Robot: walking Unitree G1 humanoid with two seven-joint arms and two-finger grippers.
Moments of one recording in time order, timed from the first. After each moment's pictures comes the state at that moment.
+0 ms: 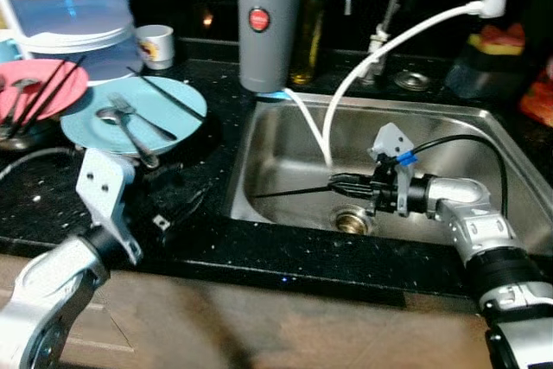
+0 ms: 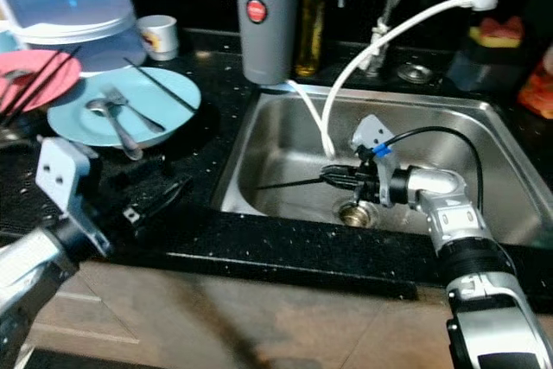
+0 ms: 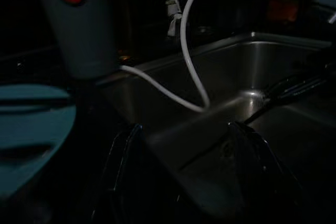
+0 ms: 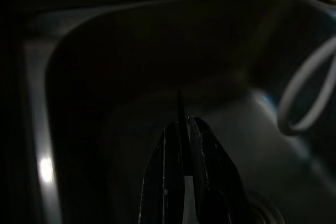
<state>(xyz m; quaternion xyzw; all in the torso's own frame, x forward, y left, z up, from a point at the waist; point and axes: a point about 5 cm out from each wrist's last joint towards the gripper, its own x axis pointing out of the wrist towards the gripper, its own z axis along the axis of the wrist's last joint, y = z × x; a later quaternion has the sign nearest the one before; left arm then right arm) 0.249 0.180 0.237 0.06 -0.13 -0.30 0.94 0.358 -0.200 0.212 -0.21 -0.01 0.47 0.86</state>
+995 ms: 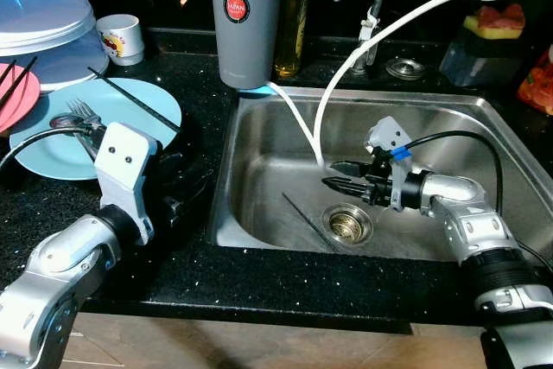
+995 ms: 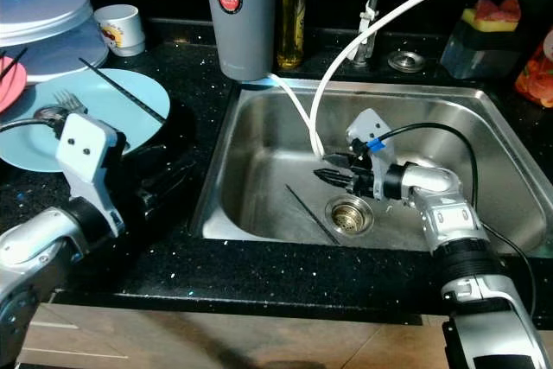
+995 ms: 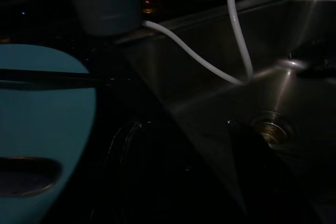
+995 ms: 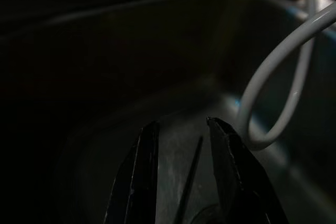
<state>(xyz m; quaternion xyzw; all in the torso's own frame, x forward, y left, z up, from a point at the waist) 0.261 0.171 0.241 0.08 -0.06 -0.25 0.96 0.362 -0.195 0.226 -0.18 -0.05 0.42 0.89</state>
